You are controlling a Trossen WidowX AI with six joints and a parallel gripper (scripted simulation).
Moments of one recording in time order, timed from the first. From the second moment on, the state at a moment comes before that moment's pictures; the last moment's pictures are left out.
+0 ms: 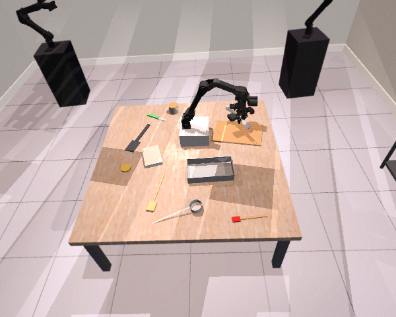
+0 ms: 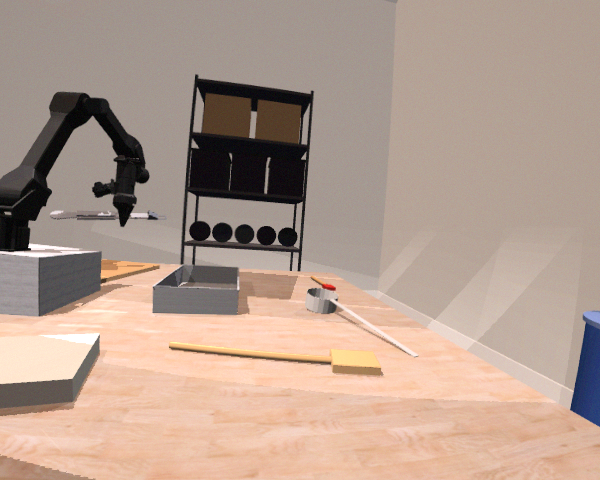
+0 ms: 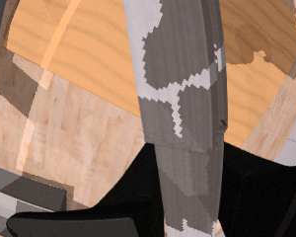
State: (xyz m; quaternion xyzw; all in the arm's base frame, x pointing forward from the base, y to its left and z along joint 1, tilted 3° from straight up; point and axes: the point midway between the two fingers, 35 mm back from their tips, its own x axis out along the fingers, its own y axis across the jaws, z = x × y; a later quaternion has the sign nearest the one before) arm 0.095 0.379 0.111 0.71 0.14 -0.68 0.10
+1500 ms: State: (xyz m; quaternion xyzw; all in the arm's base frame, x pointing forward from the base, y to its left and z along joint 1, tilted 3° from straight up) arm 0.073 0.406 0.116 0.82 0.35 -0.40 0.21
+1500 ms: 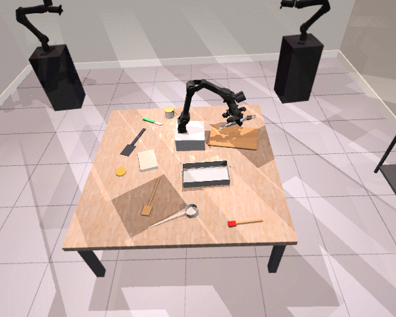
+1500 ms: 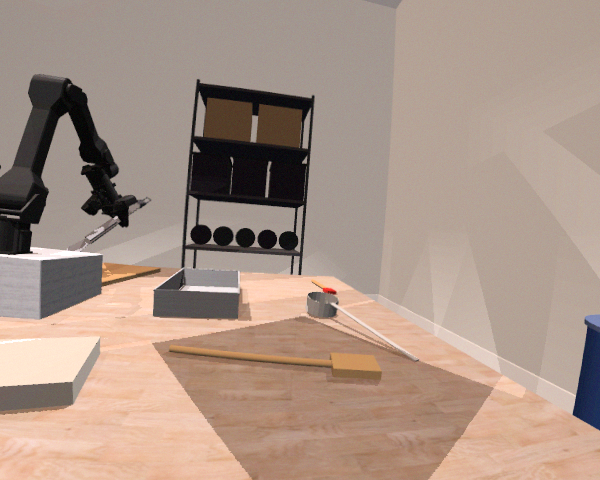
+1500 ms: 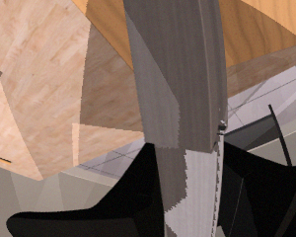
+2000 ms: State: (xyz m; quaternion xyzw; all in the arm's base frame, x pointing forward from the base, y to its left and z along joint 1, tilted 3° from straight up) arm 0.063 0.396 0.138 0.88 0.37 -0.26 0.14
